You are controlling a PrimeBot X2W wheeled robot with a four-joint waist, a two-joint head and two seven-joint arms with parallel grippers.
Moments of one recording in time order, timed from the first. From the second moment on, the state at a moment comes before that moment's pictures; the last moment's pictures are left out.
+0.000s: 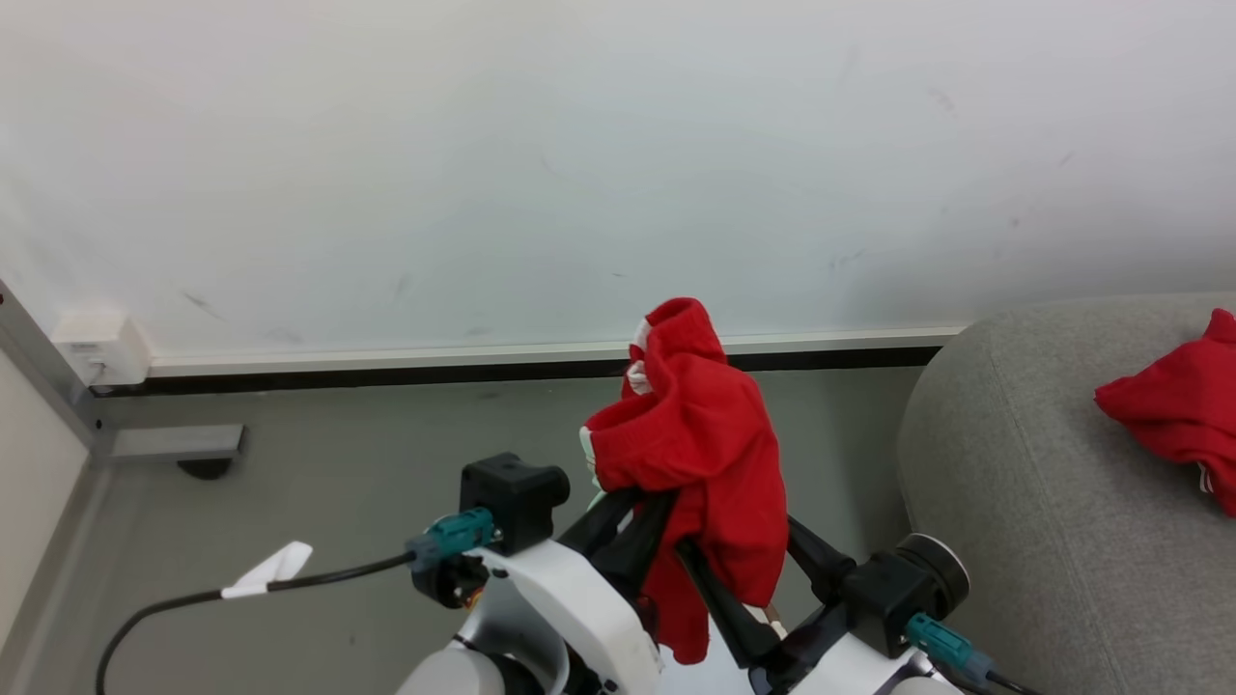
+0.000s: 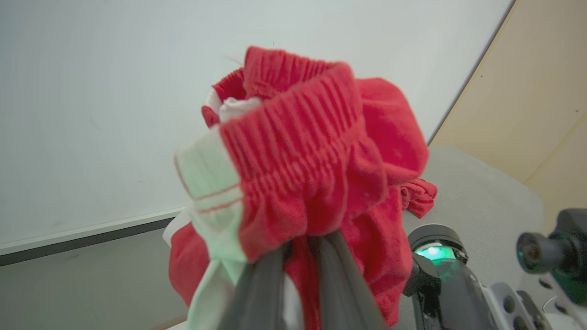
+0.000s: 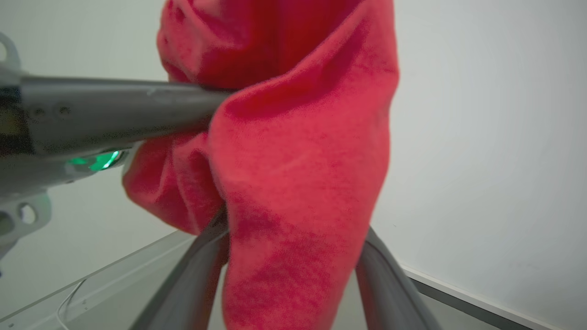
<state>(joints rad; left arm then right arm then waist) -0.28 0.09 -0.50 -0.05 -0.45 0.00 0.18 -0.34 -0.09 0.66 0.32 0.37 0.13 -0.26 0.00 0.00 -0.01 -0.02</state>
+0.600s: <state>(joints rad) -0.28 0.10 -0.54 -0.02 -0.42 0.00 0.15 -0.37 -0.06 0.61 0.35 0.44 0.13 -0.26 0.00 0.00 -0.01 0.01</state>
